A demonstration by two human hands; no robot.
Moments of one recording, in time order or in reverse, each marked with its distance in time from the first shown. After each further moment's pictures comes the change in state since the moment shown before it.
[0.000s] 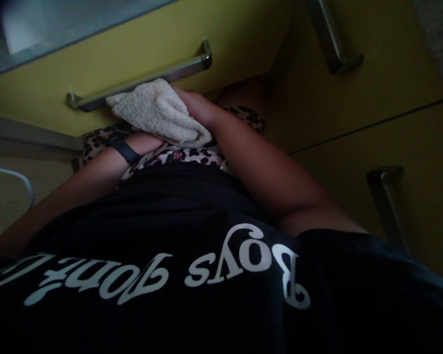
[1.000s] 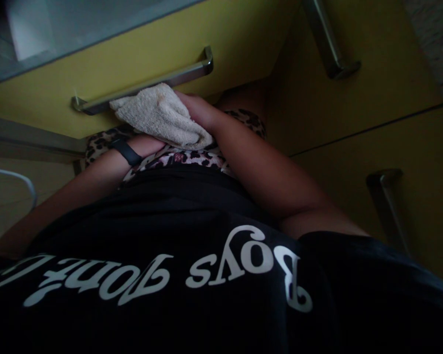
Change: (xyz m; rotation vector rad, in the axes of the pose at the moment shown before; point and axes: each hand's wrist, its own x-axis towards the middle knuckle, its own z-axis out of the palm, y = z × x) left_hand 0.022 -0.027 0.011 -0.067 0.077 0.034; right_hand -0.004 -0.007 0.004 0.102 0.063 0.053
